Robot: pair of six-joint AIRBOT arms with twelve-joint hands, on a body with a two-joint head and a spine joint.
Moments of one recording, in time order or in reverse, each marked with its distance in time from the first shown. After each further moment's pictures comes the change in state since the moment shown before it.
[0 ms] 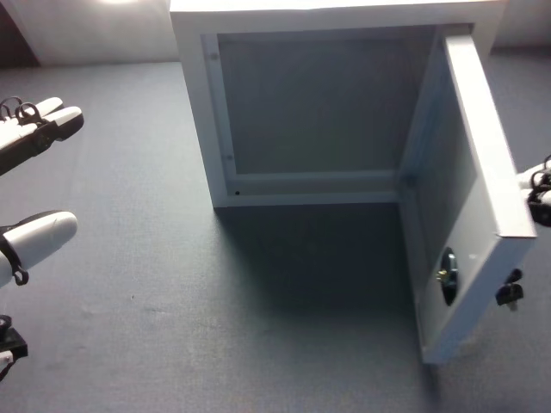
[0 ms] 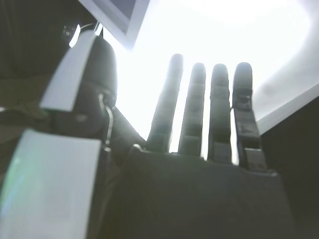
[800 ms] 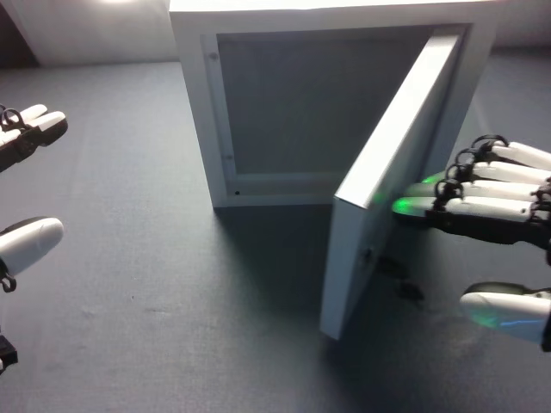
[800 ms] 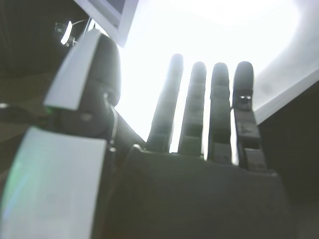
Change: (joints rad) left arm 0.044 0.000 -0.013 -0.045 -0.044 -0.001; right arm 0.212 -0.171 0.098 -0.136 -0.145 0.071
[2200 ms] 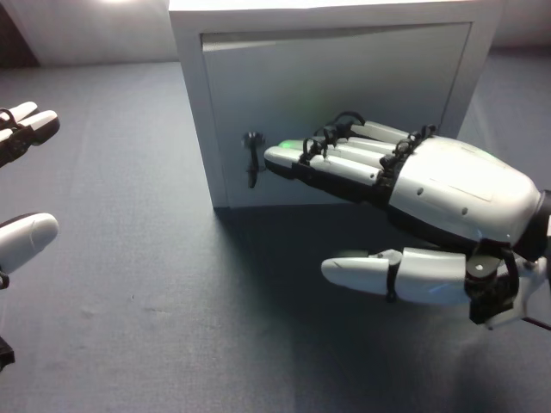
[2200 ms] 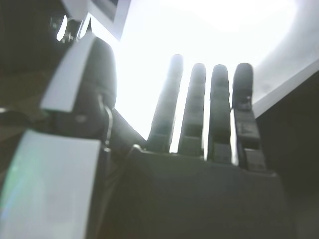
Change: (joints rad) left arm 0.016 -0.005 -0.002 -0.019 -0.023 0.000; right arm 0.290 -0.288 0.210 -0.060 -0.240 0.038
